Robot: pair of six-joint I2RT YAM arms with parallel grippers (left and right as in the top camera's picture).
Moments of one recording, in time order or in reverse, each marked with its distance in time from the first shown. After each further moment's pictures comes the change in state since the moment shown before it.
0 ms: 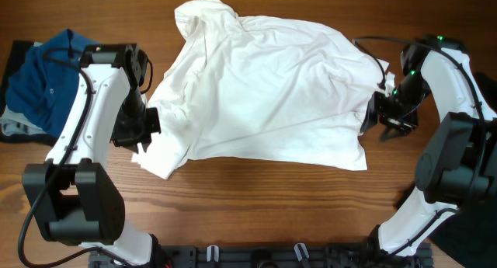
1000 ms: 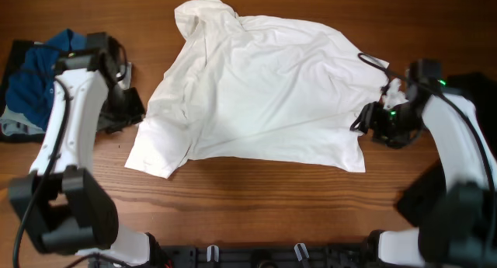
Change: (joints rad) left arm 0.131 -0.044 -0.013 0.274 0.008 -0.045; right arm 0.000 -0.421 -0.392 0.409 -0.140 0.113
